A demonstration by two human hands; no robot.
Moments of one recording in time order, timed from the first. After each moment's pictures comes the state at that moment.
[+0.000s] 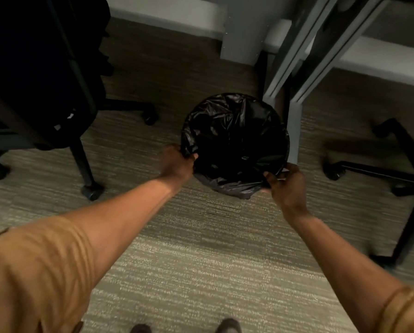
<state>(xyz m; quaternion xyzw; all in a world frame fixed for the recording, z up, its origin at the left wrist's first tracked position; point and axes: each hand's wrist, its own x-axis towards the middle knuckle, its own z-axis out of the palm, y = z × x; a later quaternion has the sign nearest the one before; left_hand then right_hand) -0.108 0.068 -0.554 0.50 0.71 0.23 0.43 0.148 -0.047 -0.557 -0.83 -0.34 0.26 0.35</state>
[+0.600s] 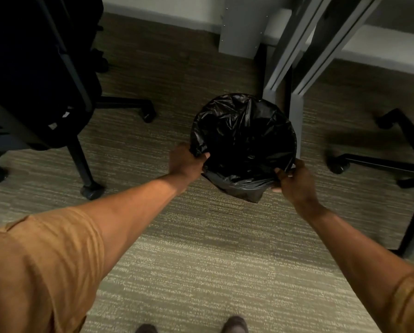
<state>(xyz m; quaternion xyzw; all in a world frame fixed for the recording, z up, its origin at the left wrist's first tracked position) -0.094 0.065 -0.567 0.51 0.68 0.19 0.49 0.173 -0.049 -0.572 -0.84 -0.35 0.29 0.29</state>
